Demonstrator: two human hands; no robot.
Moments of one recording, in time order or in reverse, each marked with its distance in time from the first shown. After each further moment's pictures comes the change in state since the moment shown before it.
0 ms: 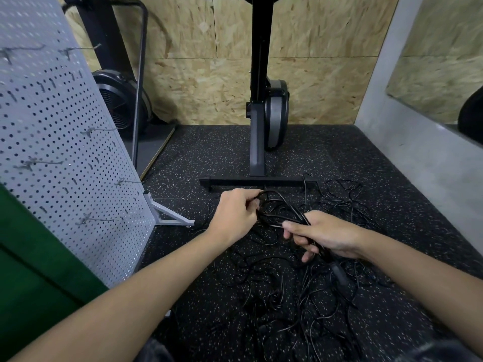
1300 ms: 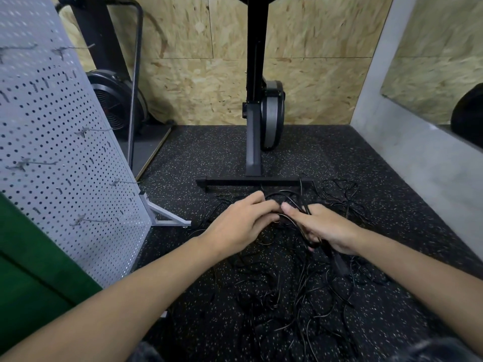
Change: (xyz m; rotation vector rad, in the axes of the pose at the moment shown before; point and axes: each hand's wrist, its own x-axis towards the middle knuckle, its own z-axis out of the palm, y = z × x) left_hand -0.013 0.001 0.003 0.081 -0.197 0.402; right_hand 0.003 0.006 -0.007 -0.076 0.237 -0.016
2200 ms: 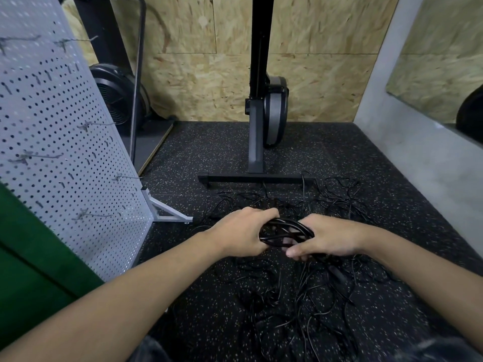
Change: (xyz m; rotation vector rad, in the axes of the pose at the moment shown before) left_hand -0.001 -0.007 0.008 0.097 -0.319 -0.116; right_hand -0.012 -0.010 -0.007 -0.347 -0.404 -0.122
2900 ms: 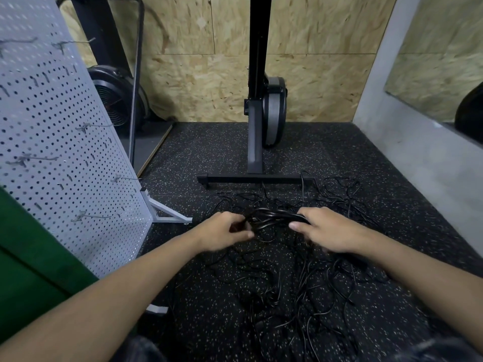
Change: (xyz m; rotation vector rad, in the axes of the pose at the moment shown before) left_hand -0.016 -0.048 0.001 -0.279 -0.089 -0.301; right_hand 0.004 0.006 0.002 -0.260 0.311 0.198
